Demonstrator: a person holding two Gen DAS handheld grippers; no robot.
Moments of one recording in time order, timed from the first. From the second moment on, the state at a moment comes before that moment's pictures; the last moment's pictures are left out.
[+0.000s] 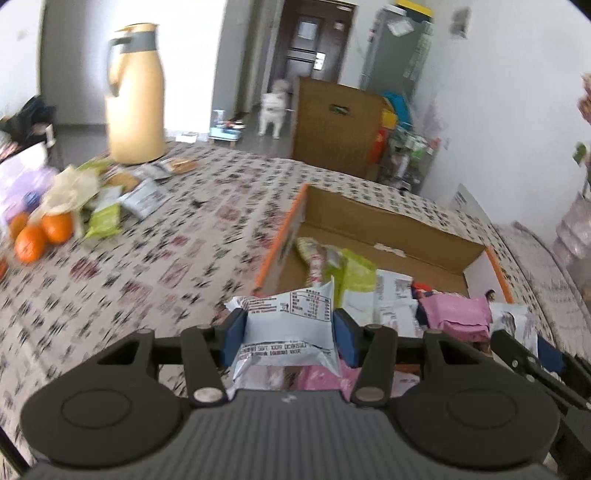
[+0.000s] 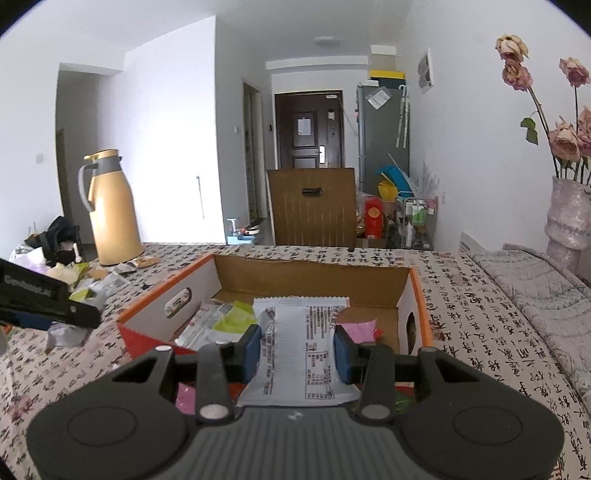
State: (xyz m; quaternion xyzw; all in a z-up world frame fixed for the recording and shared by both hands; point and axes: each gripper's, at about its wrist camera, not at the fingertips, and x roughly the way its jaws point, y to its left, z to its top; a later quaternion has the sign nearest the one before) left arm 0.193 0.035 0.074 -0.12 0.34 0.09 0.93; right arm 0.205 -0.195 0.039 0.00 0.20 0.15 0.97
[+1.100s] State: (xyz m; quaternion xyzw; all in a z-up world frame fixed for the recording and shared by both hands) left arm 0.328 -0.019 0.021 0.11 0.37 -0.21 0.90; right arm 0.260 -0.156 0.020 -0.02 0.26 -0.06 0.96
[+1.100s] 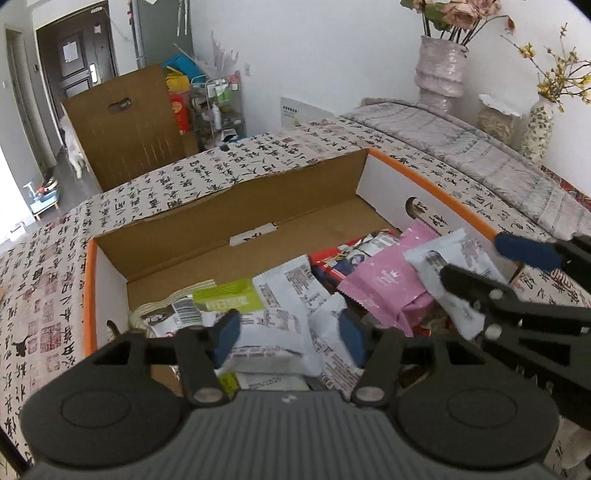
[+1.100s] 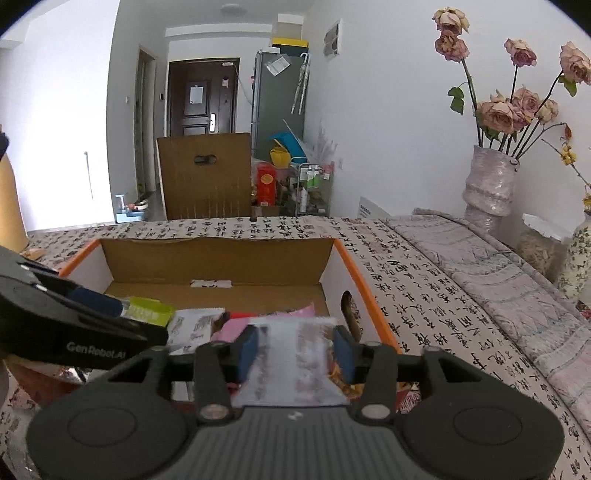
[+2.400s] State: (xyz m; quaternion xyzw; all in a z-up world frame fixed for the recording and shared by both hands) left arm 0.180 0.015 0.035 0.15 0.33 -0.24 0.90; right arm 0.098 -0.146 0.033 -0.01 0.25 -0.09 0.96
